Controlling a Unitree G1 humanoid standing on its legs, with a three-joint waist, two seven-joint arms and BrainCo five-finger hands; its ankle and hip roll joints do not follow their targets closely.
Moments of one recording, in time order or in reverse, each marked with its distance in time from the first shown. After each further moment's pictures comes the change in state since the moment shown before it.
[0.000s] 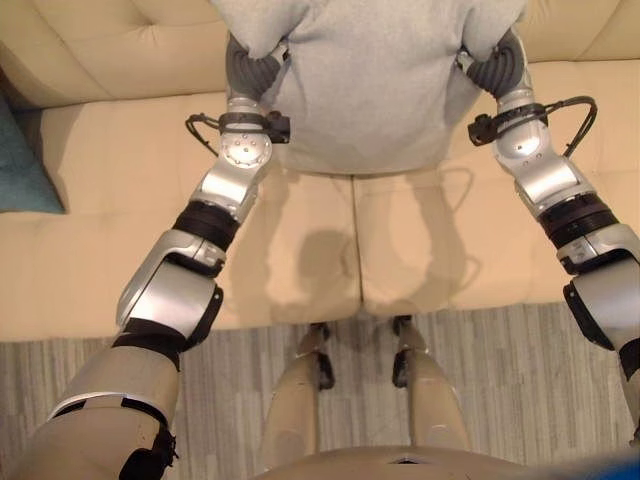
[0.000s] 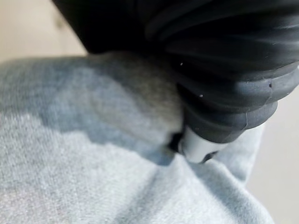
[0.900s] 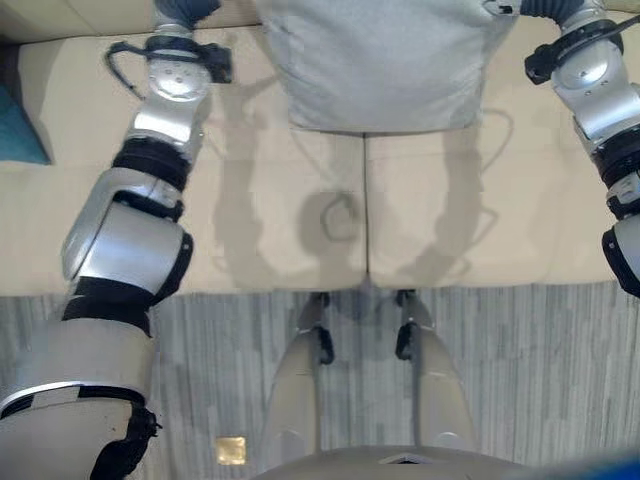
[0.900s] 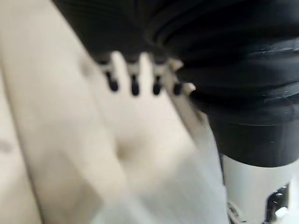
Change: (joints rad) left arm -0.284 0.208 -0.097 0.393 -0.107 -0.035 -0.143; right arm -0.300 -0.140 0.193 0.347 0.051 -0.030 0.080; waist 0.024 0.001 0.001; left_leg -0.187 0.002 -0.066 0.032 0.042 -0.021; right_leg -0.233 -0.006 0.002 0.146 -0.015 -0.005
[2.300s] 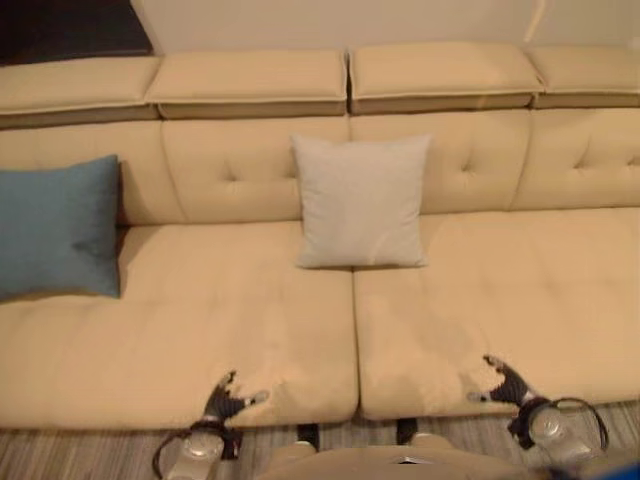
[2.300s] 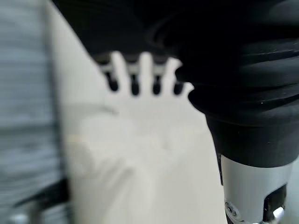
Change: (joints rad) left arm 1.474 -0.373 0.356 -0.051 0.437 0.088 -0.209; right arm 1.495 0.302 -0.429 -0.074 -0.423 0.011 0.221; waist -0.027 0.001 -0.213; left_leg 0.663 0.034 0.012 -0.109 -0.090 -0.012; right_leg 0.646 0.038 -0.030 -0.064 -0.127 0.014
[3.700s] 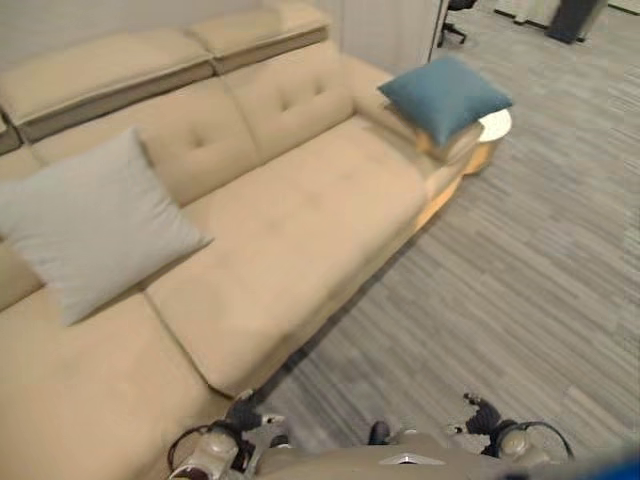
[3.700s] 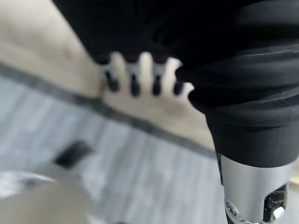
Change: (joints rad) left arm -0.146 -0.048 -0.124 0.097 0.076 0.049 -0.045; right arm -0.035 0.137 0.038 0.167 0.020 0.069 -0.004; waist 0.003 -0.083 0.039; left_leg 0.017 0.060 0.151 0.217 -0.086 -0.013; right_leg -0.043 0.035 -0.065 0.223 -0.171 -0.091
